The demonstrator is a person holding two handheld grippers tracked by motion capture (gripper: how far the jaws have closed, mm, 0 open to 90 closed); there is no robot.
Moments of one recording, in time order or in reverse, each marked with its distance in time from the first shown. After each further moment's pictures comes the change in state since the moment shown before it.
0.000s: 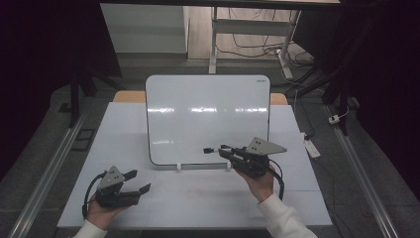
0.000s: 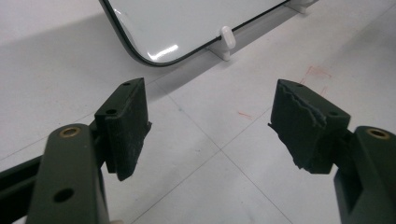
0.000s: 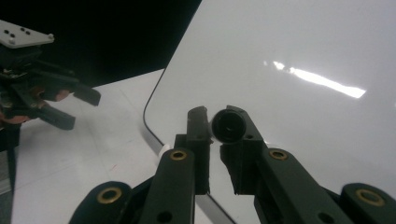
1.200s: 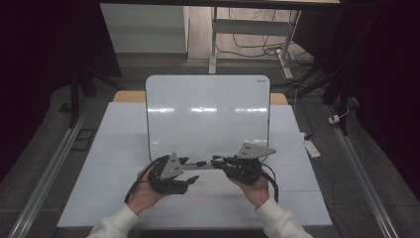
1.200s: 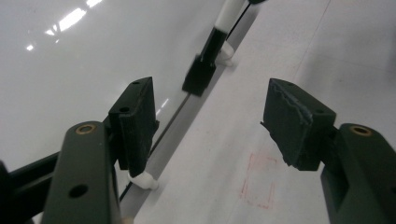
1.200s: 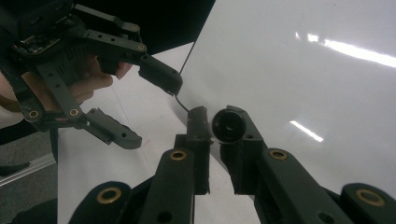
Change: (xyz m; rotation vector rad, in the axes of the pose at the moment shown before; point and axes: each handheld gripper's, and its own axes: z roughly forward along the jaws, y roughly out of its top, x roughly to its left) left arm -0.081 0.101 0.068 0.029 -0.095 0.390; right arm 0.014 -0.010 0.013 0.104 0.101 0.045
